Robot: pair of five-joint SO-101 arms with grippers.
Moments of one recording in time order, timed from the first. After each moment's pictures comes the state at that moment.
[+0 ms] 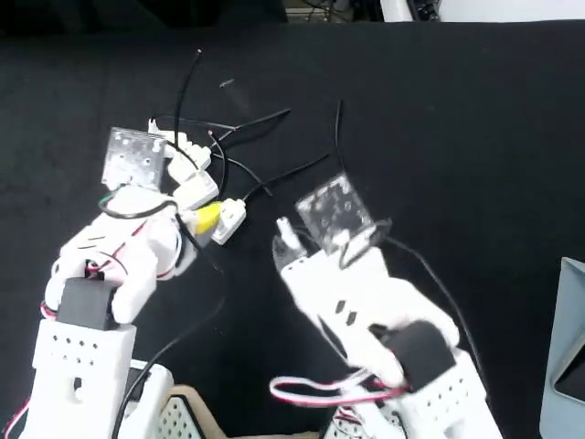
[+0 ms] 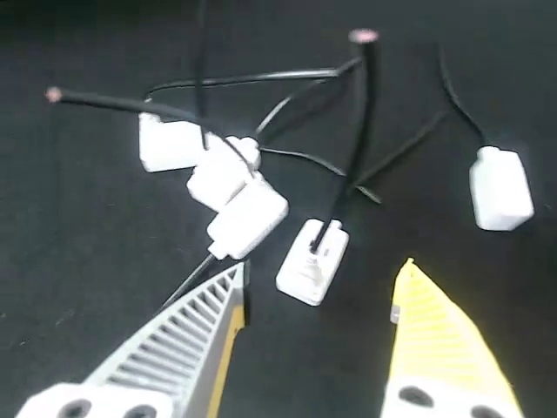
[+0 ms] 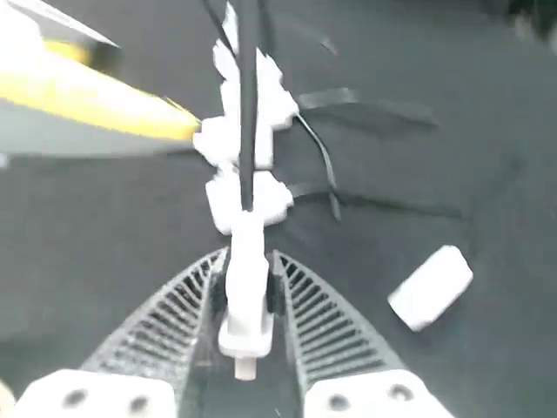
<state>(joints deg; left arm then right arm) 5.3 -62.0 46.6 62.8 -2.6 -33.5 -76.0 55.3 64.1 3.1</state>
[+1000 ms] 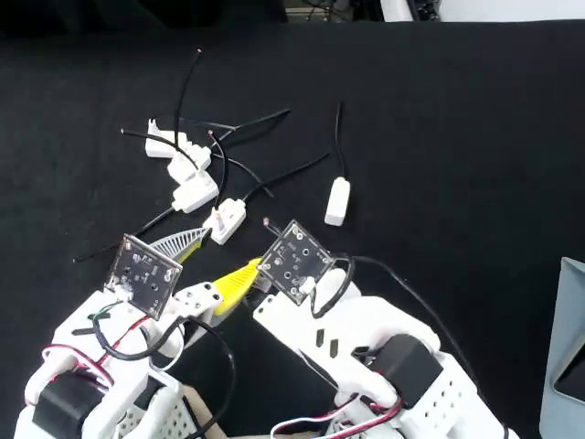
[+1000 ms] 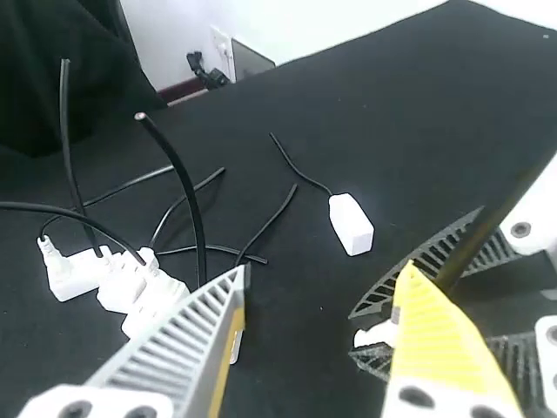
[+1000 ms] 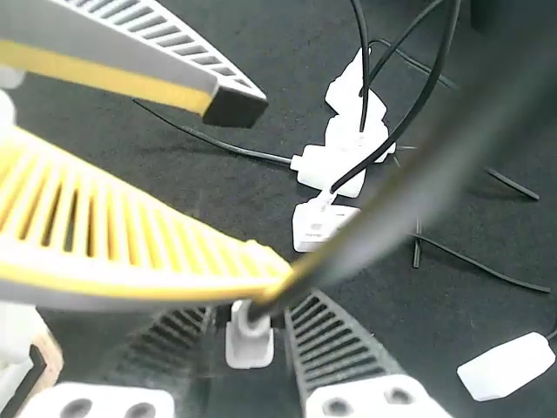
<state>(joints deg) 23.9 -91.3 56.7 68.0 -6.1 -45.7 -78.1 59.2 62.2 7.6</state>
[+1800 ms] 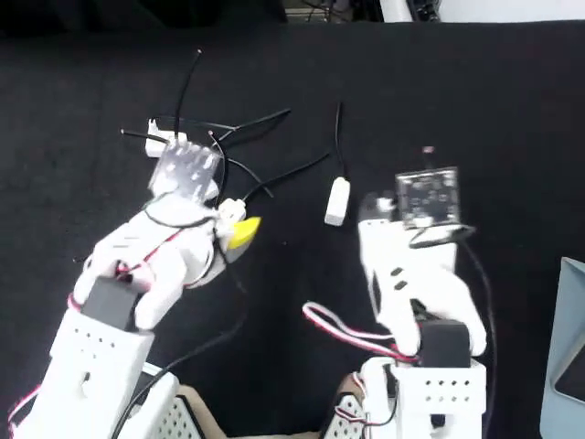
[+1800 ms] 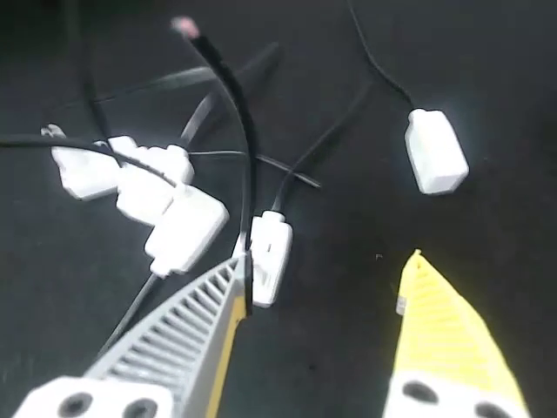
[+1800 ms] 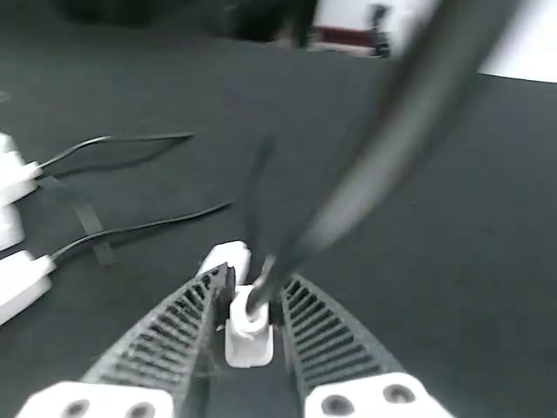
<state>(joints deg) 14.9 -61.1 50.2 57.1 -5.0 1.6 -78.2 66.2 49.9 7.4</state>
